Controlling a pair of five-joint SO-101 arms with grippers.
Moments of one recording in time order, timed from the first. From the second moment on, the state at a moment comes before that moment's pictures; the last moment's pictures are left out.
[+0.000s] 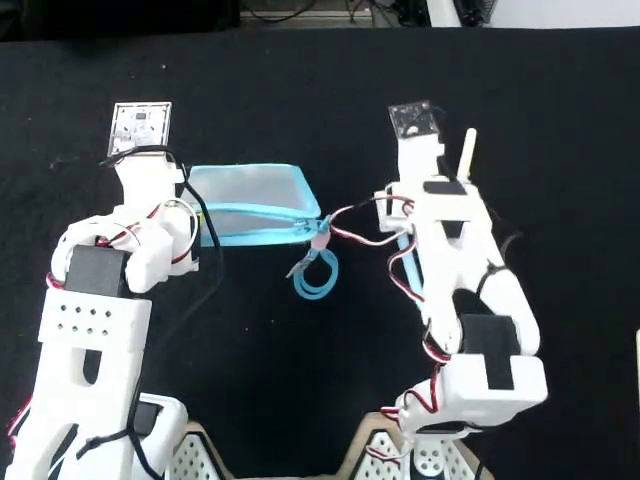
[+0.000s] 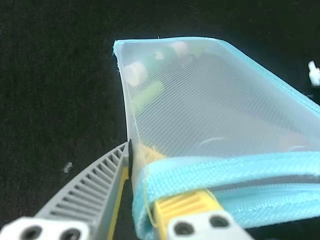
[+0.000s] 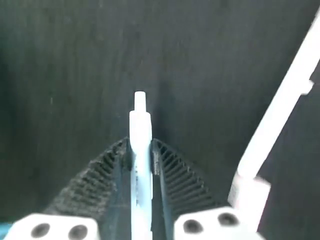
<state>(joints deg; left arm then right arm) 2.1 -45.0 32.6 71.1 4.4 1.4 4.9 29.1 44.3 10.2</state>
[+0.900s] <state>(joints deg) 2.1 -44.9 32.6 71.1 4.4 -0.6 4.1 23.9 67.6 10.1</state>
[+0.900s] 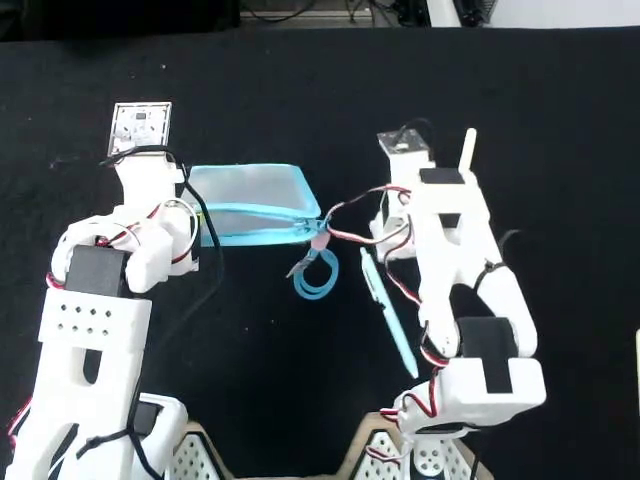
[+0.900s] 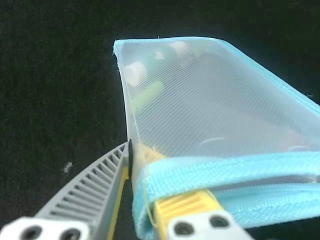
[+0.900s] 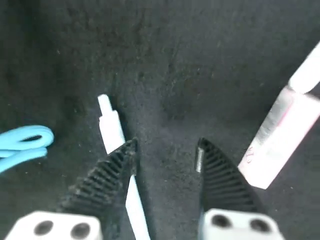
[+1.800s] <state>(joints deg) 2.1 -44.7 32.6 70.6 4.4 -4.1 6.9 24.8 66.3 10.1</state>
